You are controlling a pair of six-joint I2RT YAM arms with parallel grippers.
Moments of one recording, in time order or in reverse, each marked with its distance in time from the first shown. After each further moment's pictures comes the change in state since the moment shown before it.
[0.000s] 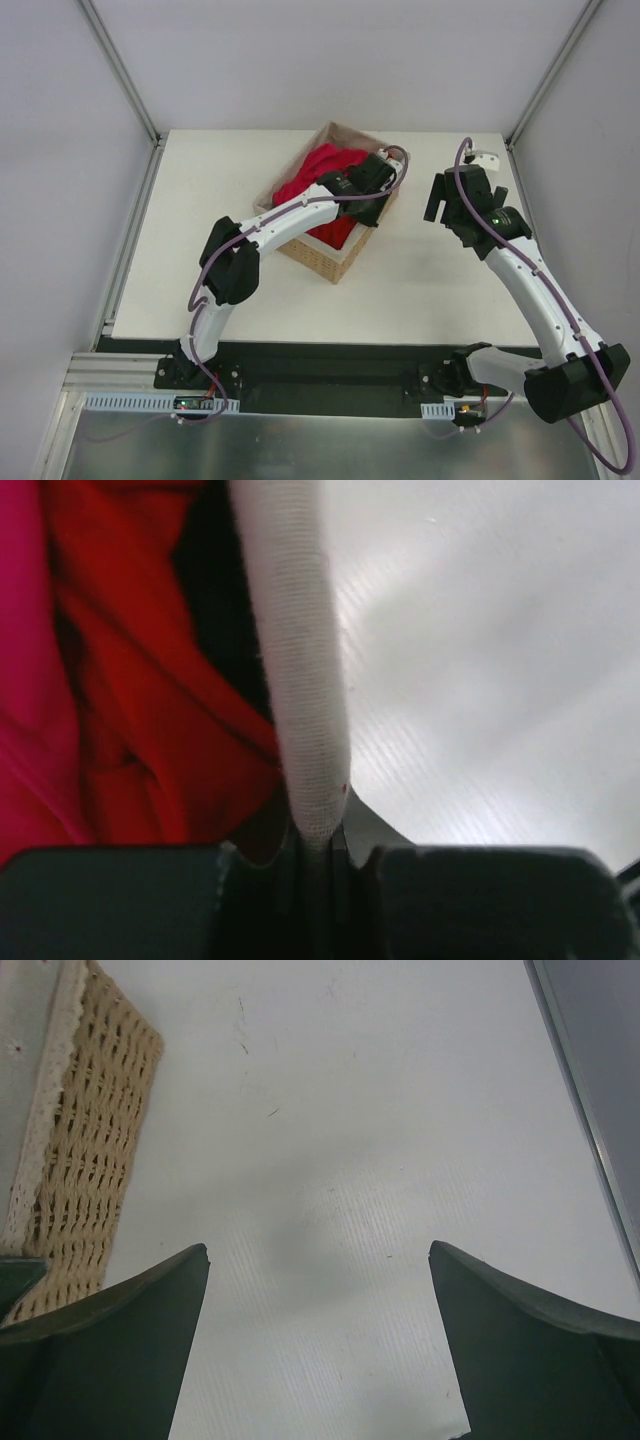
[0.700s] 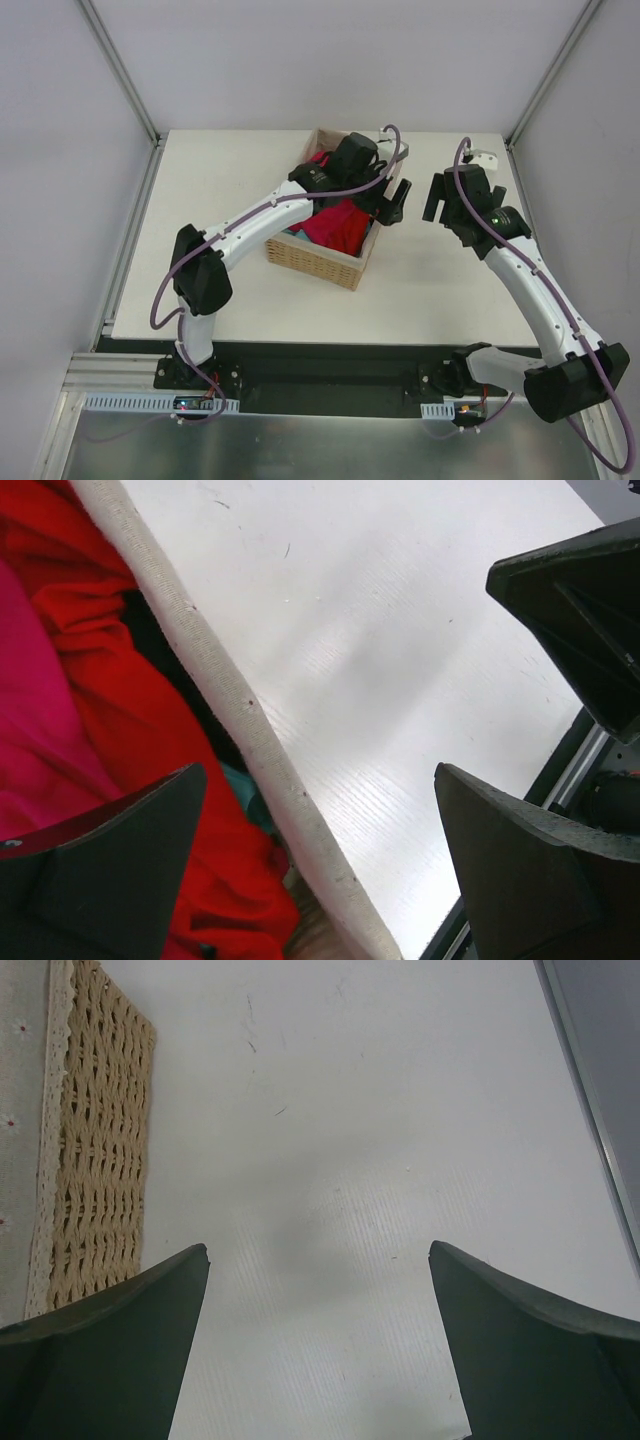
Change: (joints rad) left arm 0.023 -0.211 -0.098 0.124 0.201 0.095; right arm 0.000 0.002 0.002 0.005 -0.017 -0.006
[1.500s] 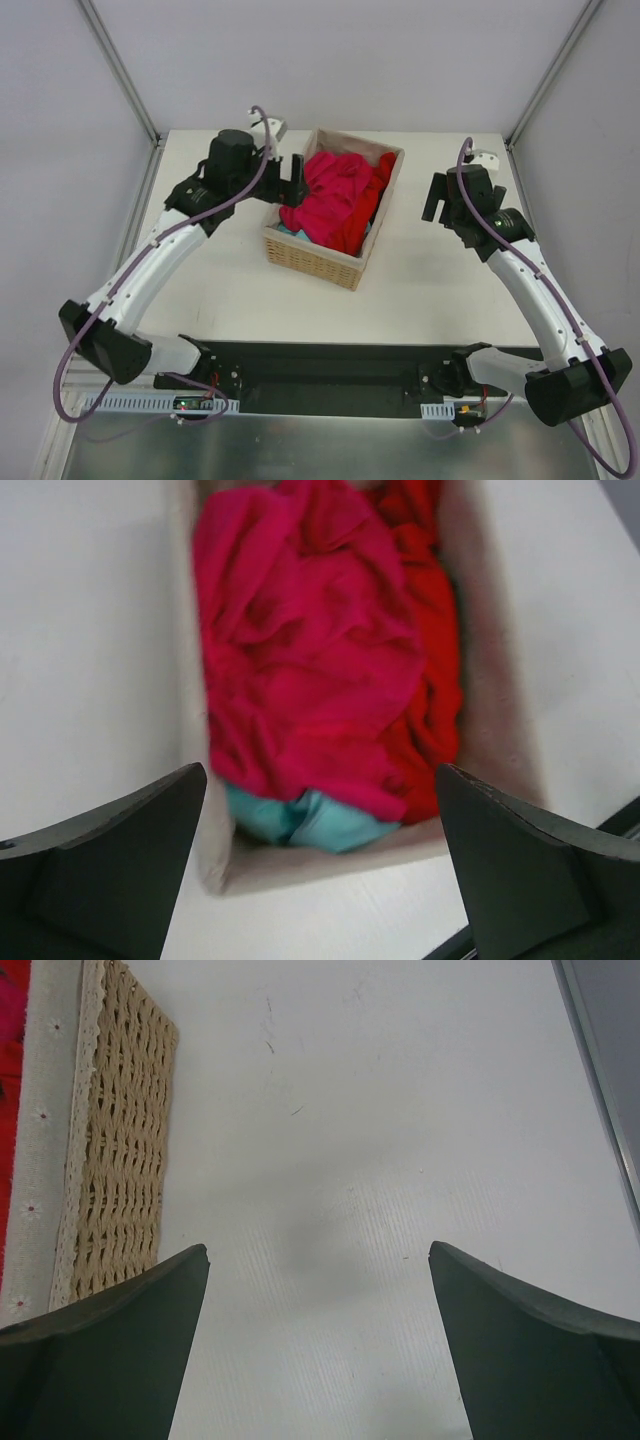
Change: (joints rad) left arm 0.367 -0.682 -0.541 -0.014 -0.115 -0.048; right arm 0.000 -0.019 0.007 0.000 -0.029 -0.001
